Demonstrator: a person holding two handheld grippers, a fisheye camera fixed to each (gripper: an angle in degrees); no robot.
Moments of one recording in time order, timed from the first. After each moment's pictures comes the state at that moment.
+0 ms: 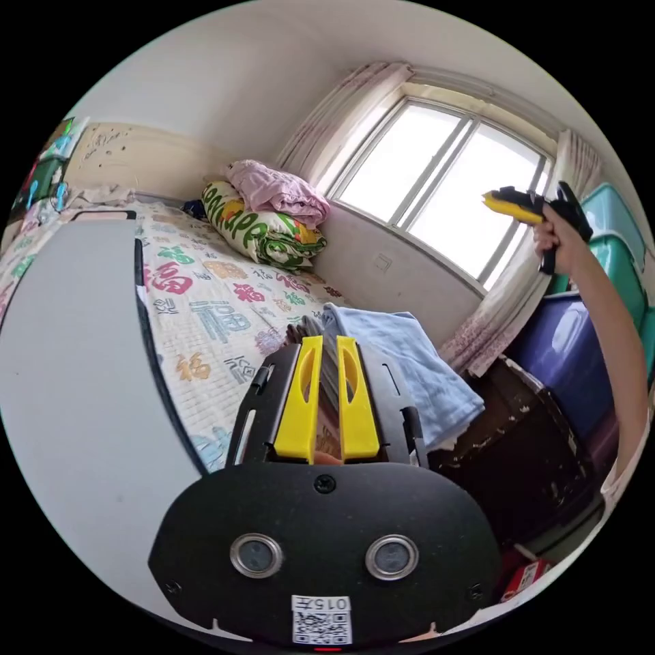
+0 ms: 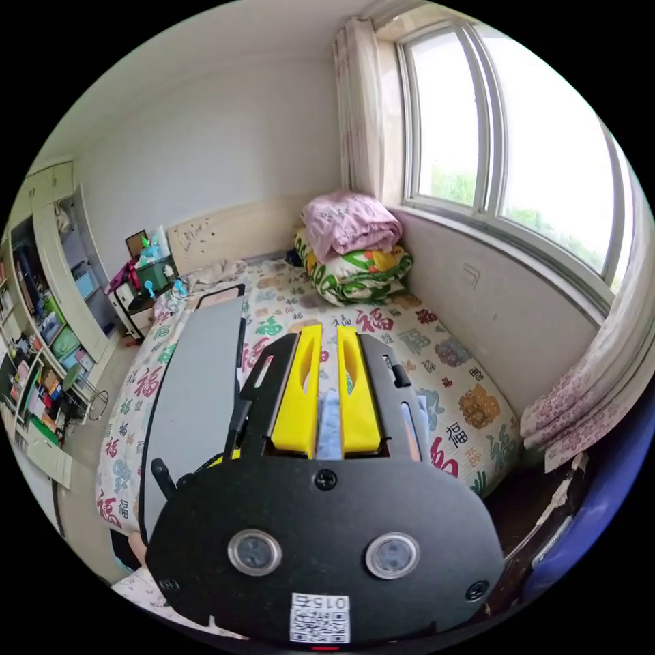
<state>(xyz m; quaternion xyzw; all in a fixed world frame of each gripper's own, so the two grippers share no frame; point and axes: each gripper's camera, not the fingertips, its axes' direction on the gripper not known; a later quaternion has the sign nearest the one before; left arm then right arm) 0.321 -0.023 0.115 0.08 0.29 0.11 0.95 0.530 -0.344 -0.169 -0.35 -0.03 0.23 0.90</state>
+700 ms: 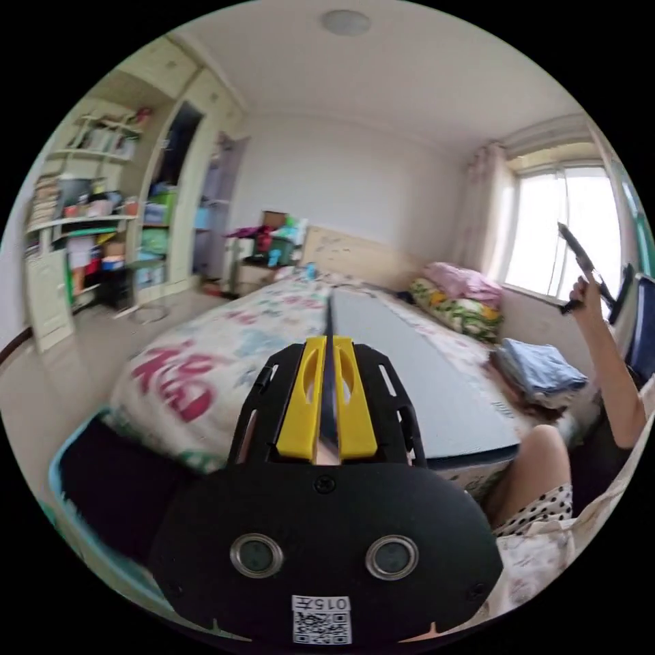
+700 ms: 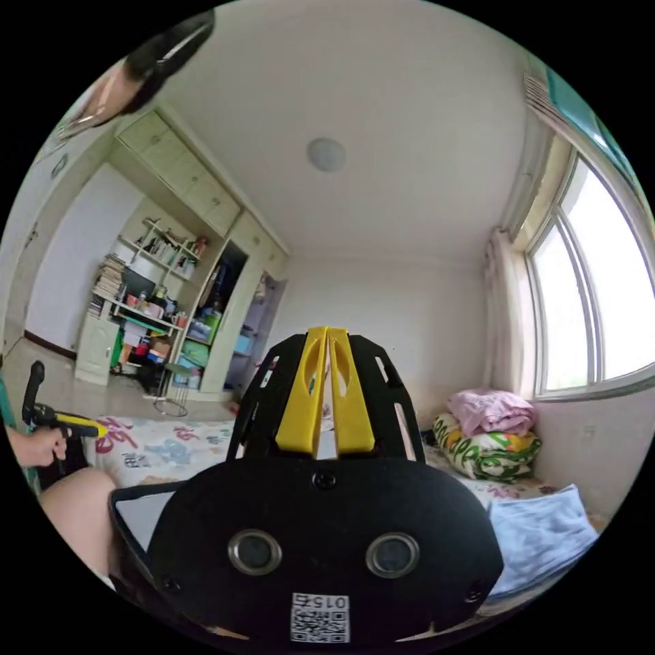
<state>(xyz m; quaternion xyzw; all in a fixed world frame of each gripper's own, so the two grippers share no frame) -0.064 0.451 -0.343 0.26 -0.16 -0.13 0.95 0.102 -0.138 -0.539 0.14 -0.23 0.12 0.96</state>
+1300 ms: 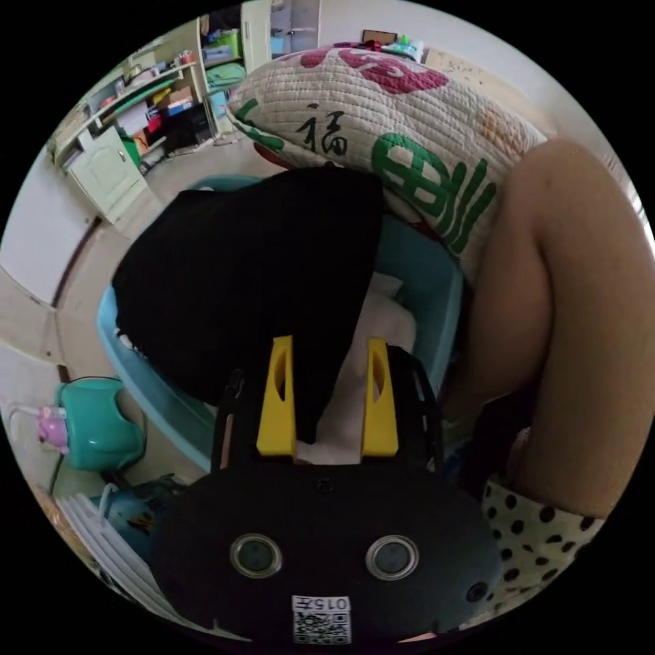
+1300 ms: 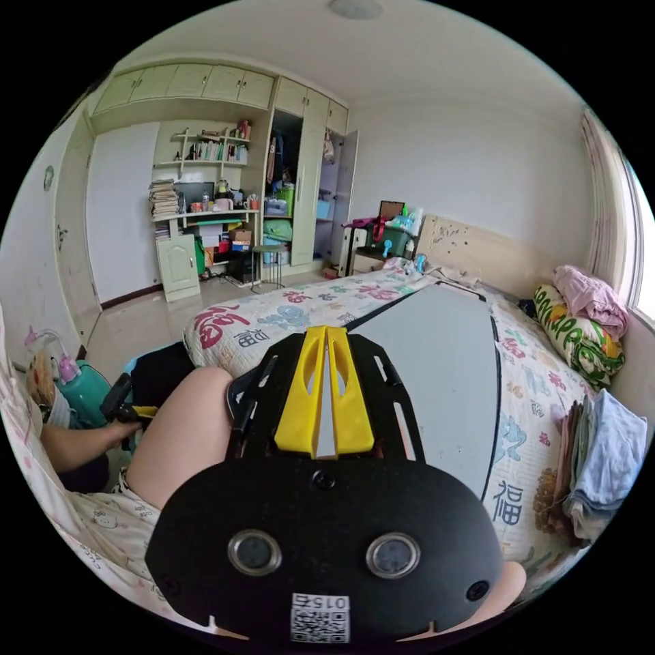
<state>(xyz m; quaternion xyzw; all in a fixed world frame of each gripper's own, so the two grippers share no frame) -0.240 0.643 -0.239 -0.12 -0.29 -0.23 0.92 -0.100 0.023 -0.531 -0.17 -0.42 0.05 0.89</state>
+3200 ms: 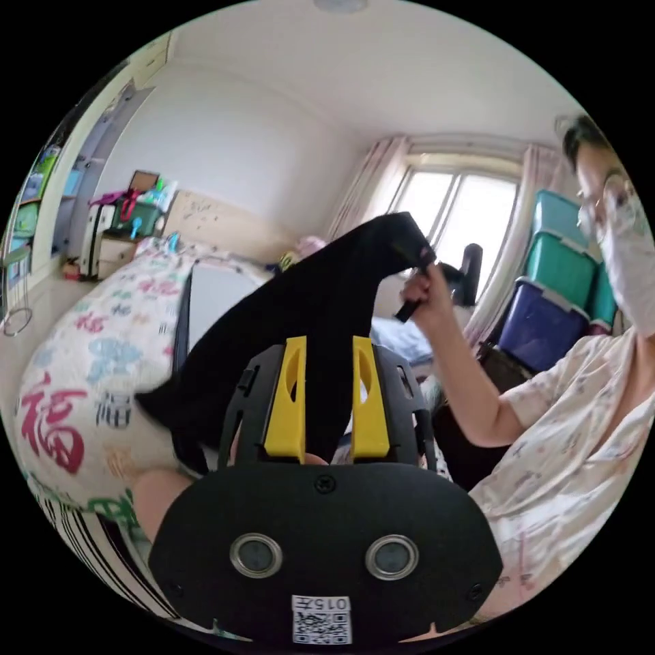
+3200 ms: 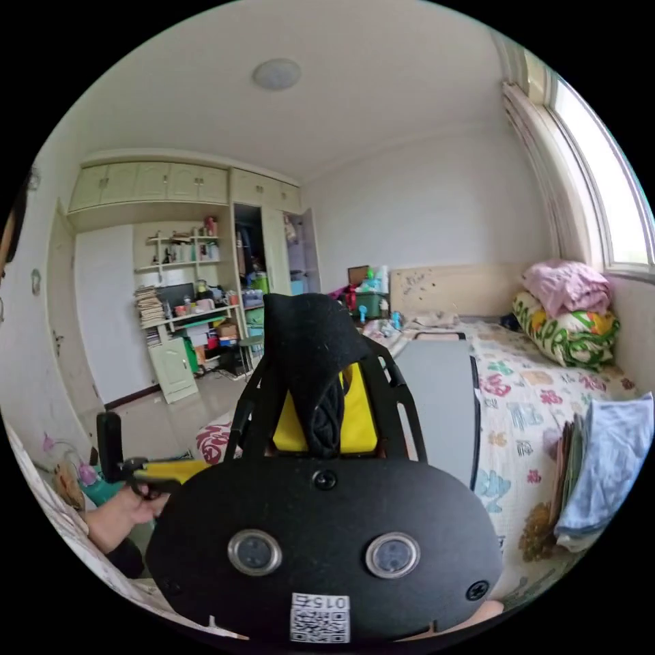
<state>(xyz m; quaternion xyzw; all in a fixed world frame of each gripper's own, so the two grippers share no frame) 0.118 0.214 -0.363 0.17 0.19 0.04 0.97 0.145 -0.010 -0.380 -0.08 -0.39 0.23 0.89</state>
